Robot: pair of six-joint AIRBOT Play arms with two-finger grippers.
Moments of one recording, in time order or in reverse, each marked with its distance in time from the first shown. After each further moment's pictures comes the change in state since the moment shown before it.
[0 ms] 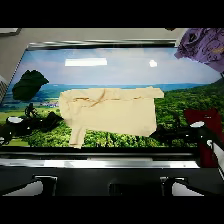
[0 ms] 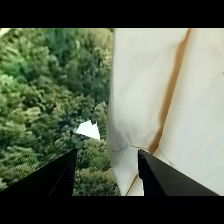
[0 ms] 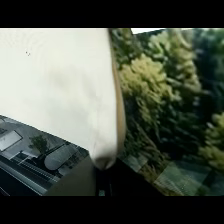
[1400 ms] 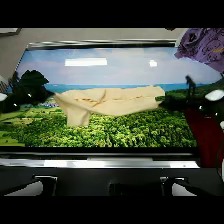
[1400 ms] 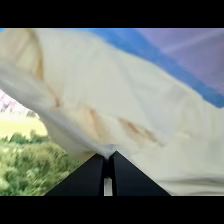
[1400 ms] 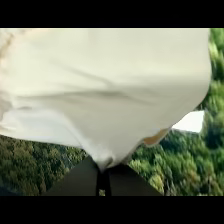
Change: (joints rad) left arm -0.040 0.008 0.457 -0.029 -0.088 0.023; right arm 0.092 0.061 0.555 -0.040 0.032 0.063
